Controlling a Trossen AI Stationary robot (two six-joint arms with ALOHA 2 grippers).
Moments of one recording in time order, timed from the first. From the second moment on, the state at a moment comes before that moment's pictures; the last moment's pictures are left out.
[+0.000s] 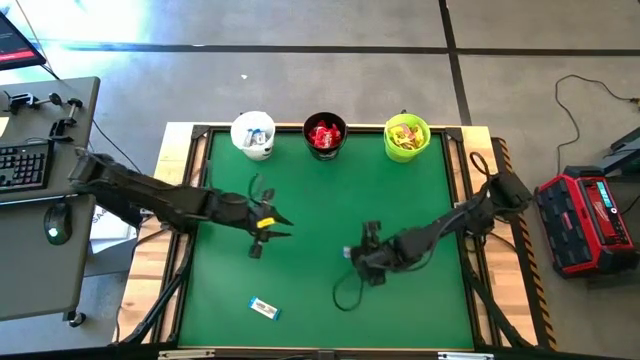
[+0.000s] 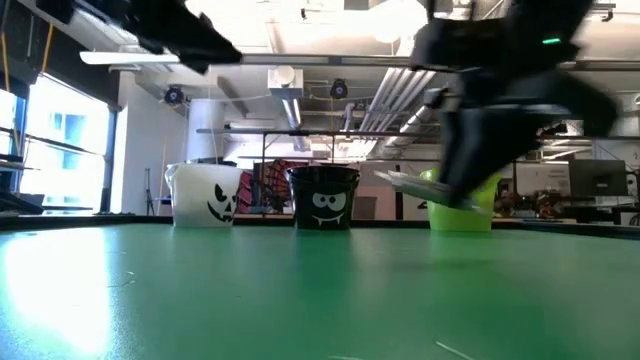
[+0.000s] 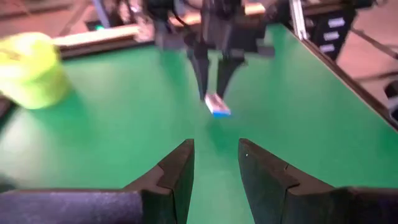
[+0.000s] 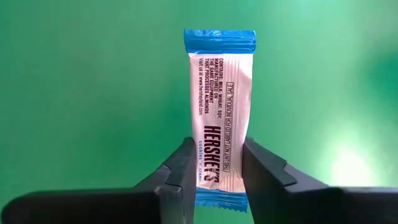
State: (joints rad) left arm -0.21 1.10 0.61 0.05 -0.11 0.08; right arm 0.42 1.73 1.07 -0.56 0.39 0.20
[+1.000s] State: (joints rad) left arm -0.20 0.43 0.61 -0.28 -0.51 0.08; right arm -0.16 2.08 1.59 0.10 0.28 -0.13
